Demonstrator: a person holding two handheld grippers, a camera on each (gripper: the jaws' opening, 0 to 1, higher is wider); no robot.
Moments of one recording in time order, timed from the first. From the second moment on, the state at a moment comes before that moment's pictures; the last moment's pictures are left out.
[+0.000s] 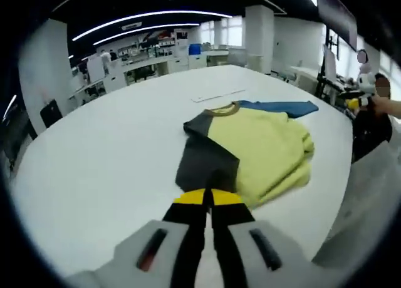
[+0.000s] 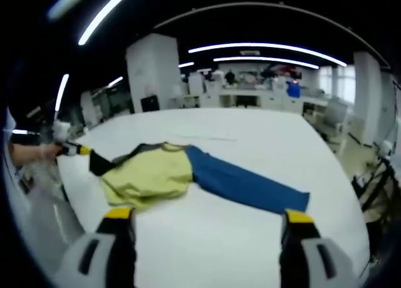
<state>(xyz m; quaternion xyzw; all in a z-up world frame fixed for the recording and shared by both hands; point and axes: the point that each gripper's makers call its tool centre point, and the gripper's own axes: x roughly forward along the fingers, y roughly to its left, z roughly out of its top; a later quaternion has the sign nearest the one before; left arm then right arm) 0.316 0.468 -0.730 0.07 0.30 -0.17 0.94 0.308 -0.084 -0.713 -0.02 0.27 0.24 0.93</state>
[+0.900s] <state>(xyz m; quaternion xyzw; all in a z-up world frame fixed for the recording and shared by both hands) 0.430 0.659 -0.794 -0.01 0.35 -0.06 0.94 0.299 -0.041 -0.721 -0.03 0.32 0.21 0.93</state>
